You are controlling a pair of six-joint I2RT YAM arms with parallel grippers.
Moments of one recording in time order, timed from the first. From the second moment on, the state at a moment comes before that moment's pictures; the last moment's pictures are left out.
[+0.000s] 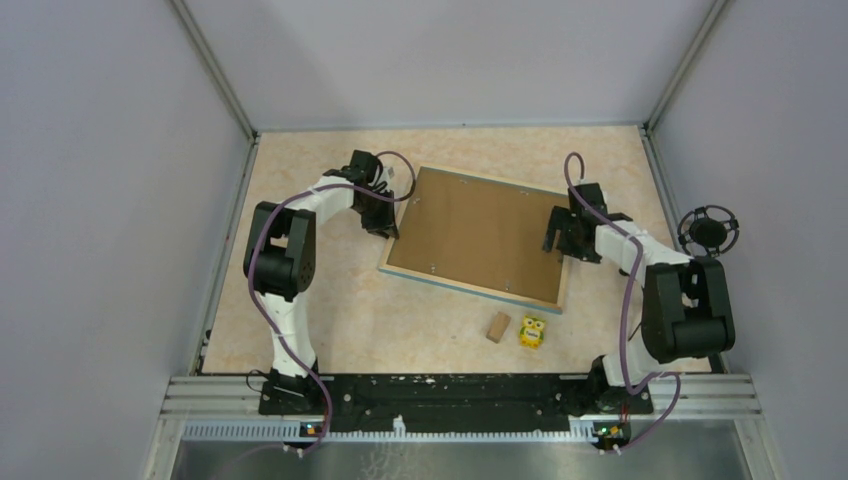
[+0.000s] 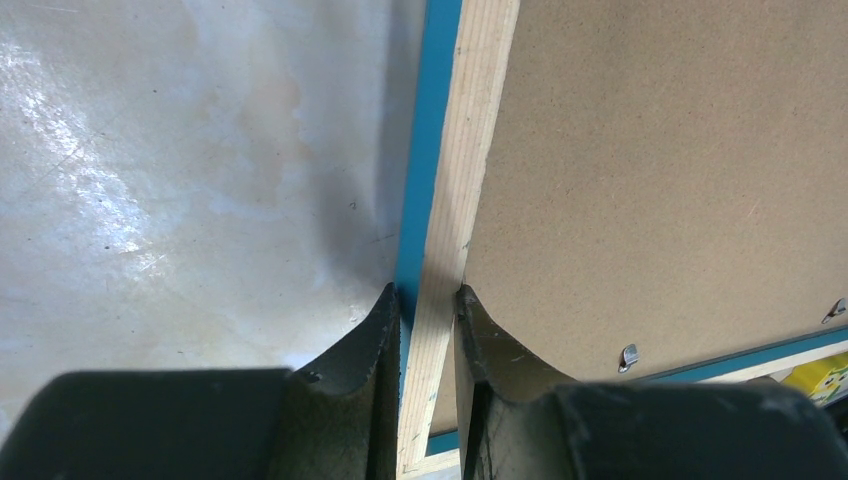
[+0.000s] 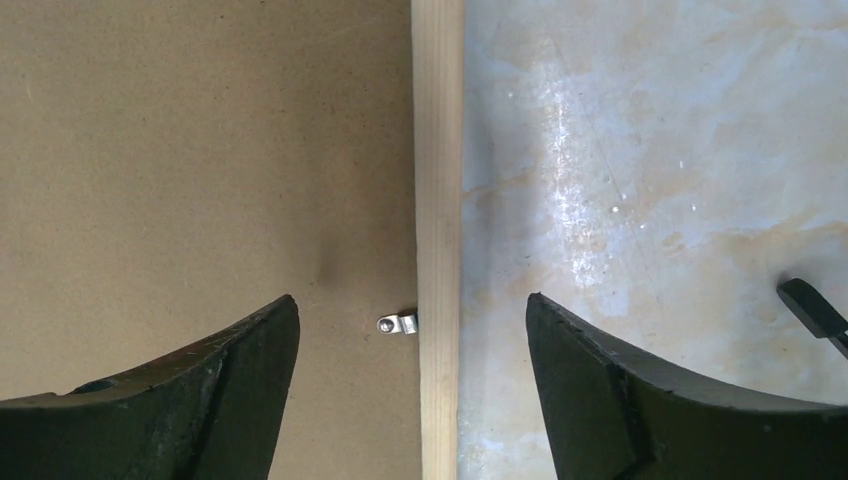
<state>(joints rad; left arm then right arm) -0.26 2.02 1.44 -0.60 0.31 -0.27 0.14 1.52 0.87 -0.40 0.16 0.39</state>
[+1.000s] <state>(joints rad) -0.22 1.97 1.37 -0.60 0.23 -0.30 0.24 1.96 1.33 -0.33 0.09 0.33</state>
